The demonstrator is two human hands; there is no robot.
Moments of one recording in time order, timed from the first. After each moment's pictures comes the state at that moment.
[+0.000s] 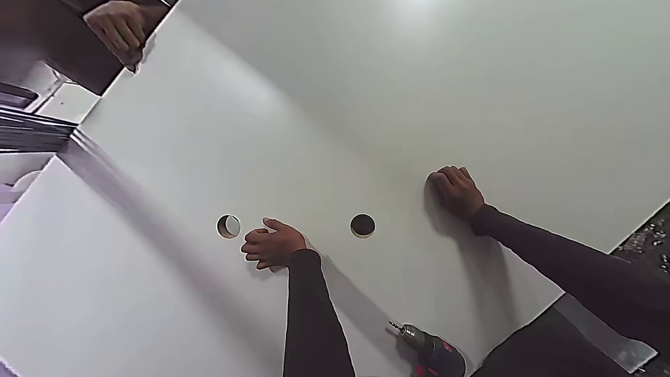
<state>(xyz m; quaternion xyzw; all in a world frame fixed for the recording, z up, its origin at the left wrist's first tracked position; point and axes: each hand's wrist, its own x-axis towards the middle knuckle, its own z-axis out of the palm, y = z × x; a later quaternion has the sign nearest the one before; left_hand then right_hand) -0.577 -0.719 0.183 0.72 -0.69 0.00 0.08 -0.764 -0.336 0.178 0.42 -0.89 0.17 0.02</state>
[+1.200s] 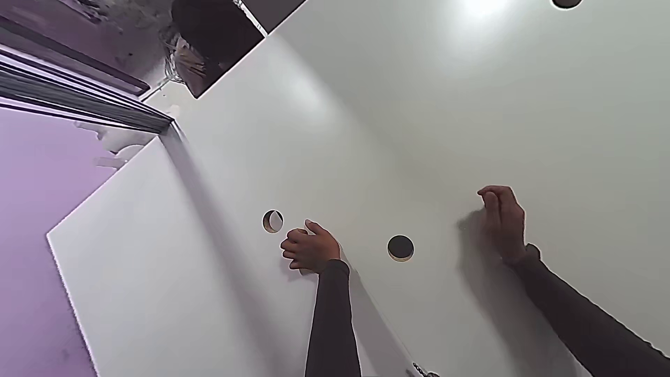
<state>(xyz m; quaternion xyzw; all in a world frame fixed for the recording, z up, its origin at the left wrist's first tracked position) -0.576 -0.719 0.181 0.71 -0.70 0.03 0.07 -0.764 -0.393 0.196 0.21 -0.86 0.46 -0.03</state>
